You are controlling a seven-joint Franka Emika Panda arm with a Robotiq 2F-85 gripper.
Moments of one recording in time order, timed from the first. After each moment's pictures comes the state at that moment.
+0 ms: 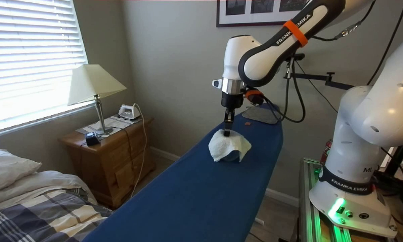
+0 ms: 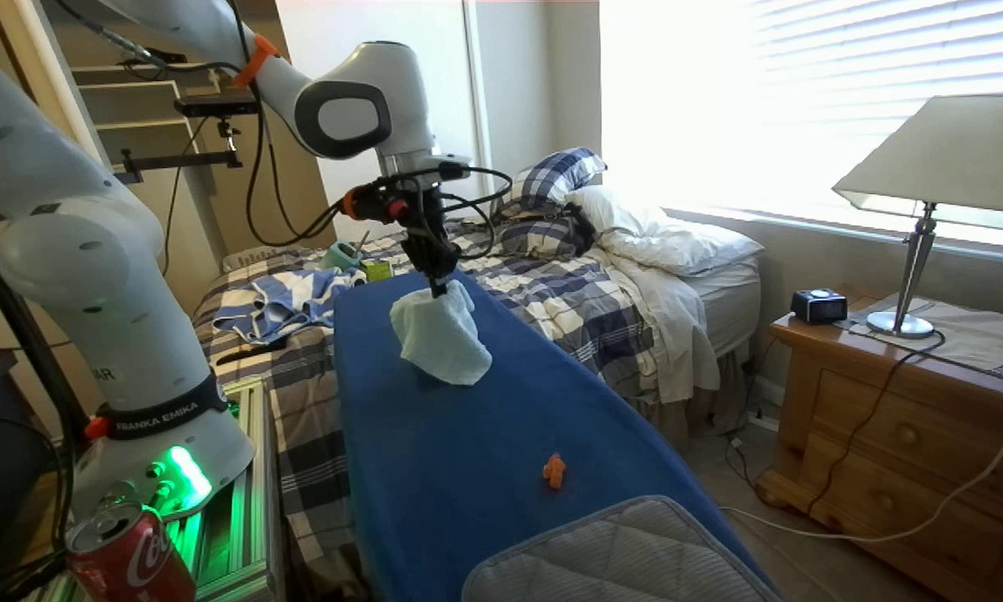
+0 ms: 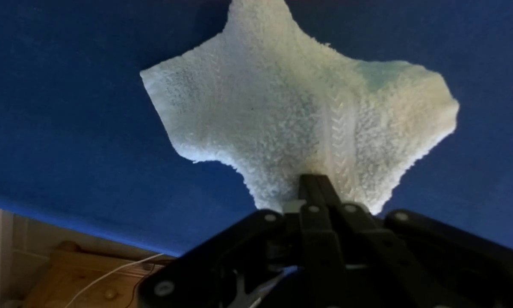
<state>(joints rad) 0.03 -0.38 -0.08 -2.74 -0.02 2.44 -0.31</state>
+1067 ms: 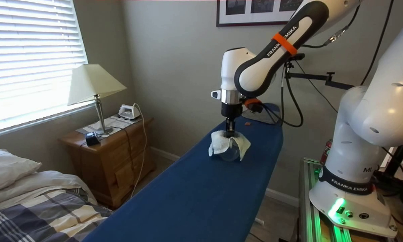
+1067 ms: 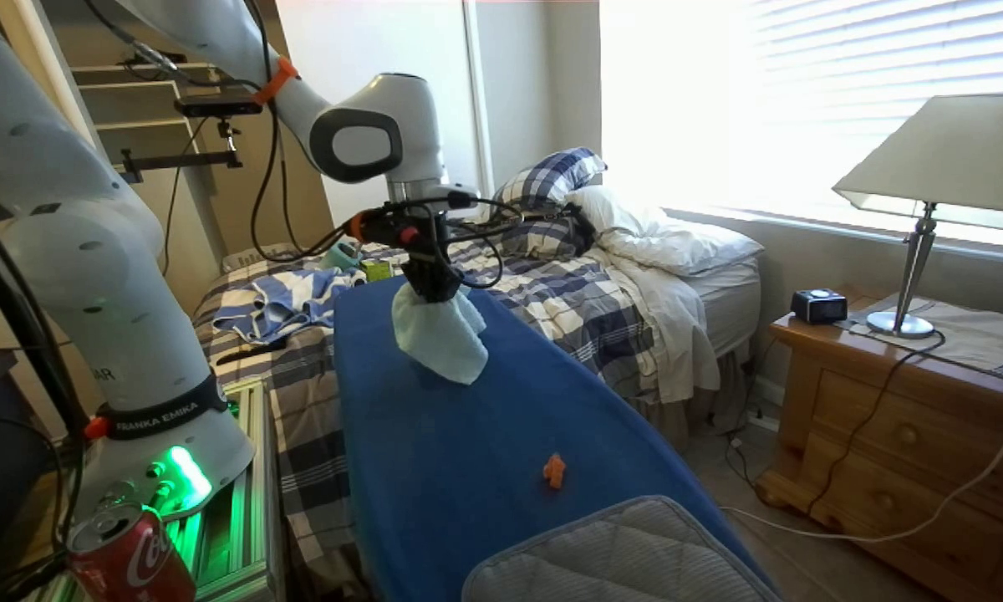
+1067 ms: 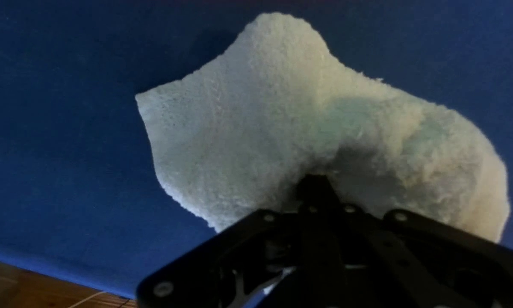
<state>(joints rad) 0.03 -0.27 -0.09 -2.74 -0.02 2.48 -0.38</state>
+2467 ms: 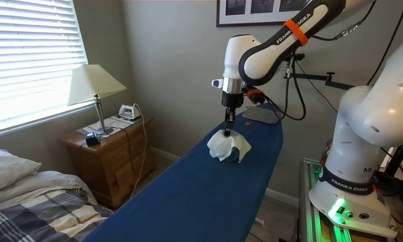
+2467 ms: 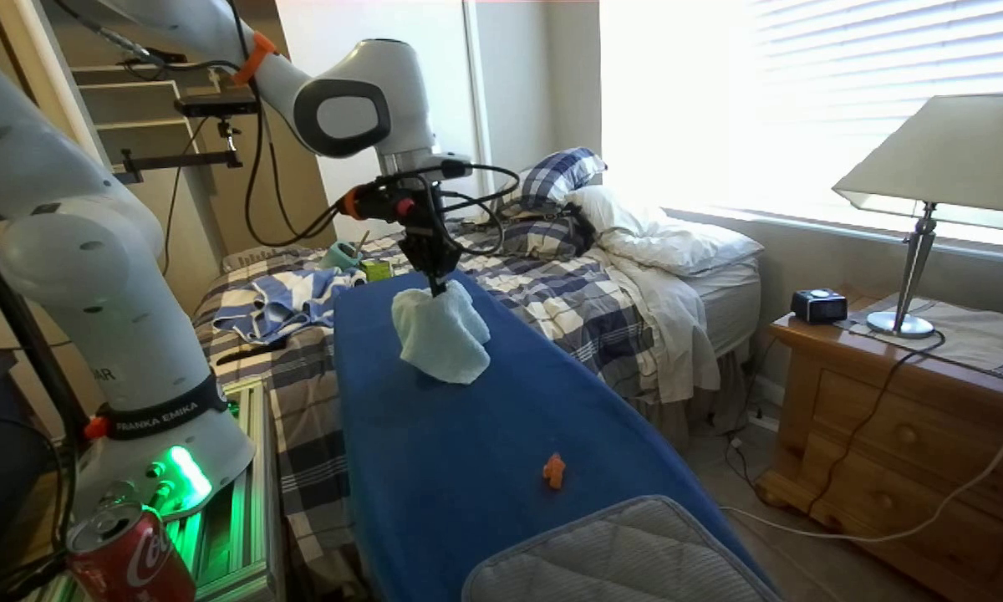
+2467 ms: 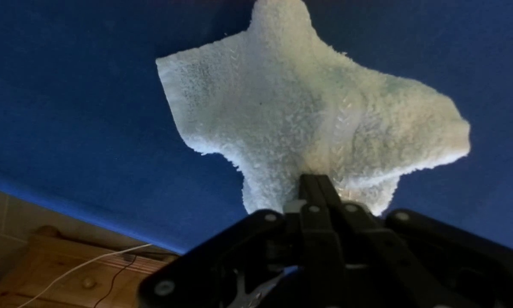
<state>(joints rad) 0.03 -0.38 -0.09 -2.74 -0.02 2.43 -0.41</state>
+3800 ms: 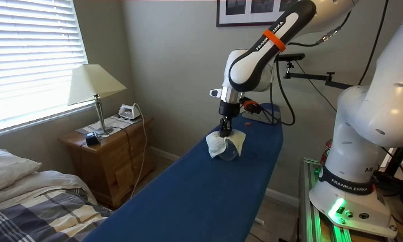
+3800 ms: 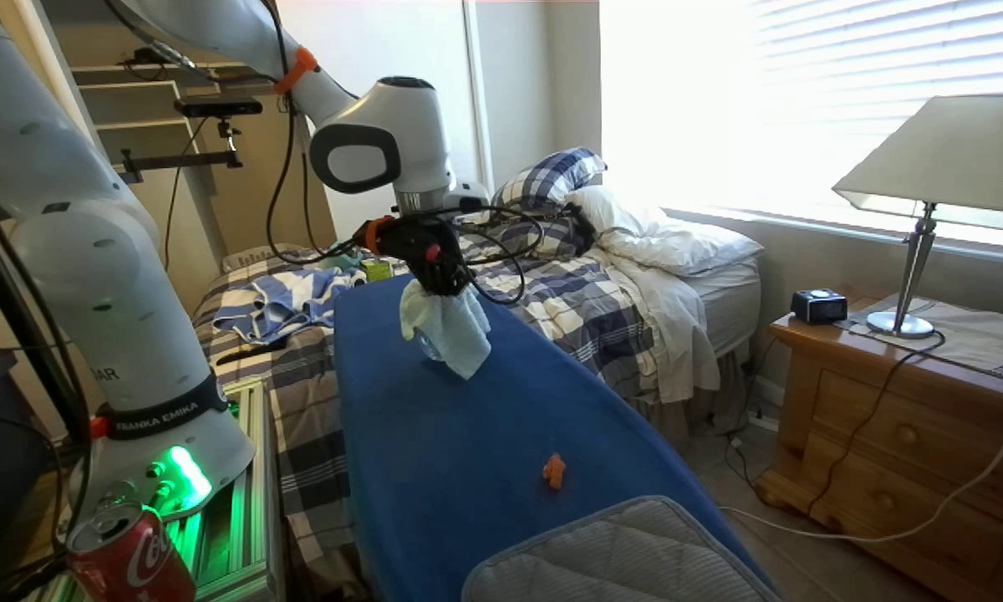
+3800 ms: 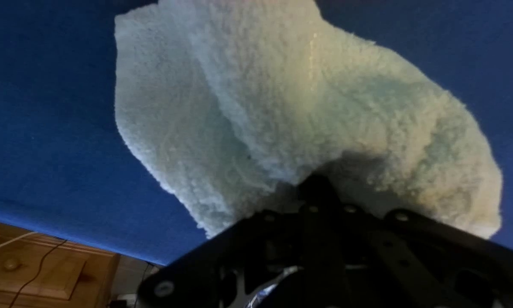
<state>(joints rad) 0.11 -0.24 -0.18 -2.74 0.28 2.57 -0.77</state>
